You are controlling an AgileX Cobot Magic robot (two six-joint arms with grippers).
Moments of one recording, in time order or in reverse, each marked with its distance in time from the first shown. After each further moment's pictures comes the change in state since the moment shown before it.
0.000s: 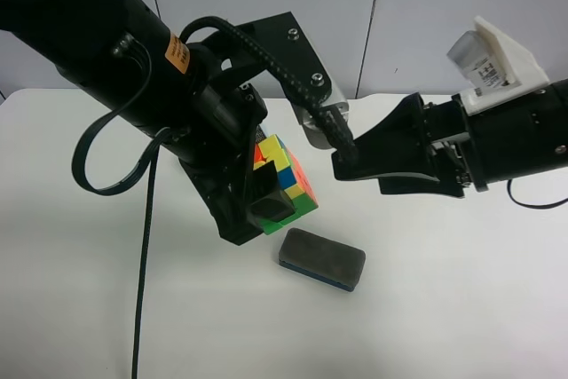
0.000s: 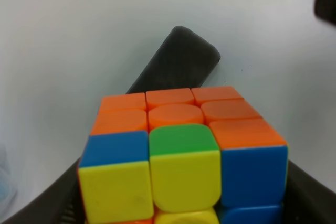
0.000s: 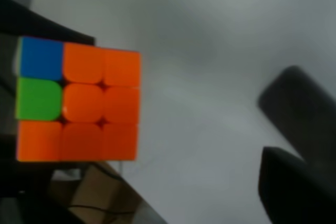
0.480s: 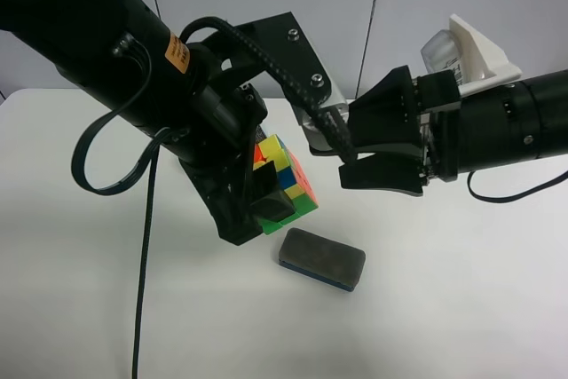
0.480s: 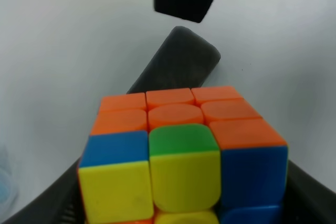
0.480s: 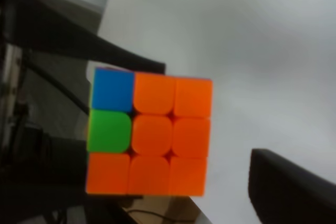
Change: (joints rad) left arm 0.000 0.000 0.000 0.000 0.000 0.012; right arm 0.000 0.107 -0.001 0.211 0.117 -0.148
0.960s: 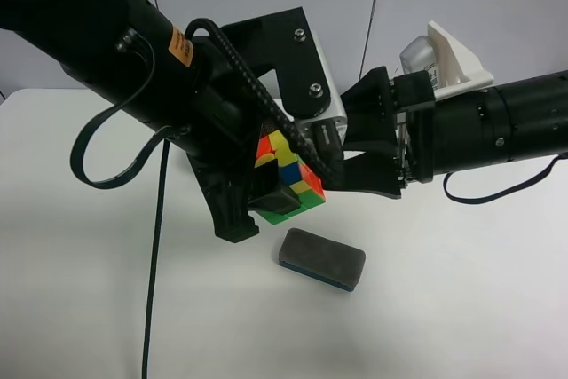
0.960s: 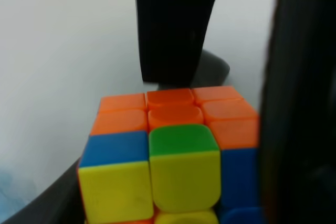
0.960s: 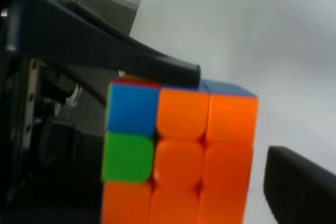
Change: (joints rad) left arm 0.000 0.000 0.000 -0.035 -0.056 0.154; right arm 0.053 0.071 -0.001 0.092 -0.009 -0.056
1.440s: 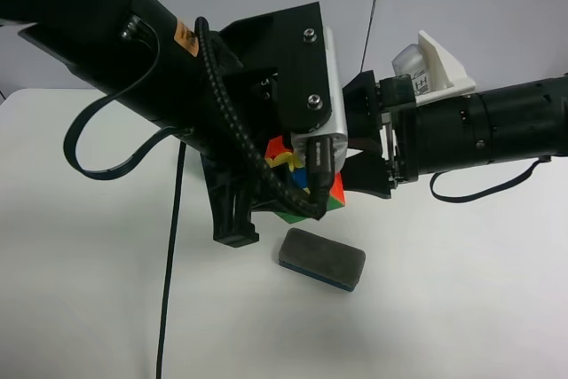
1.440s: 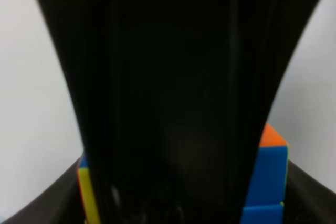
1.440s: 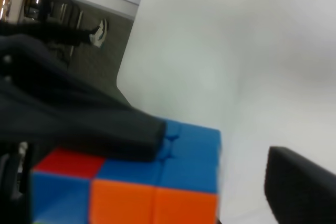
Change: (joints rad) left arm 0.000 0.000 0.000 -0.121 -0.032 0.240; right arm 0.001 0.066 0.000 0.051 -0.016 -0.045
